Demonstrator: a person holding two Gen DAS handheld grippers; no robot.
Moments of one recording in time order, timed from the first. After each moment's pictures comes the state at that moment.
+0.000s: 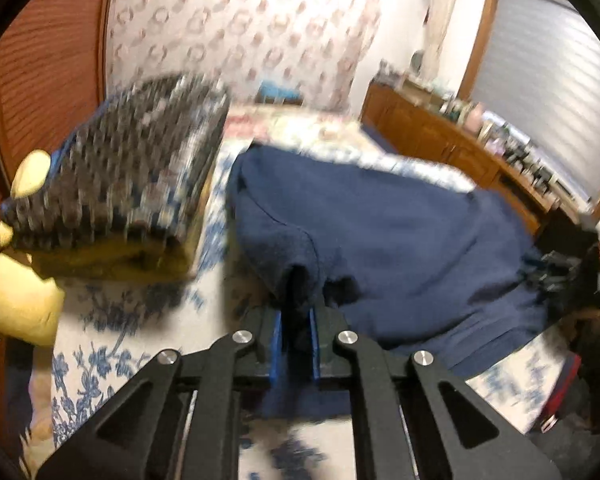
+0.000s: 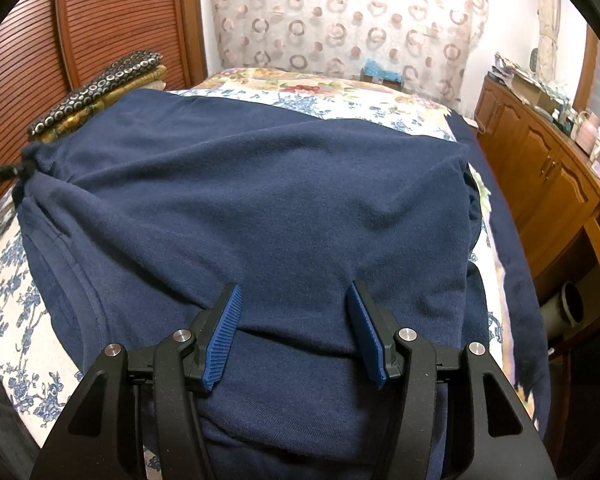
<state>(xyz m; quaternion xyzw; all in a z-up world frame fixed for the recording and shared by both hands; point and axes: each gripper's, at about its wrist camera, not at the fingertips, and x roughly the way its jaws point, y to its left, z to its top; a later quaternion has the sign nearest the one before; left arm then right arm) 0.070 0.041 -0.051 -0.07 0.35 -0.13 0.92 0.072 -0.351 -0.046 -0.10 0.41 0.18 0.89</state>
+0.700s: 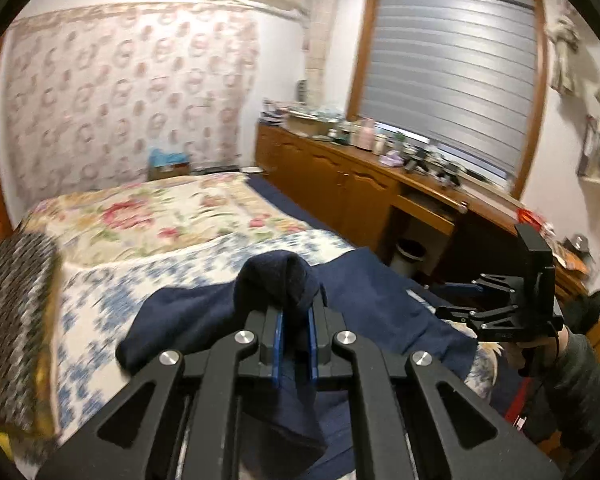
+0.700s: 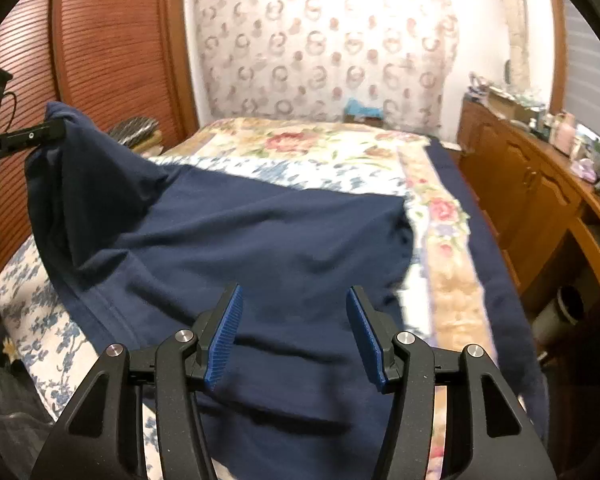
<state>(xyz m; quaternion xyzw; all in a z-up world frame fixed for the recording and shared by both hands) 0.110 -0.121 0.059 -0.01 0.26 -0.31 0.91 0.044 -0.398 0.020 -0.05 0.34 0.16 0.93</state>
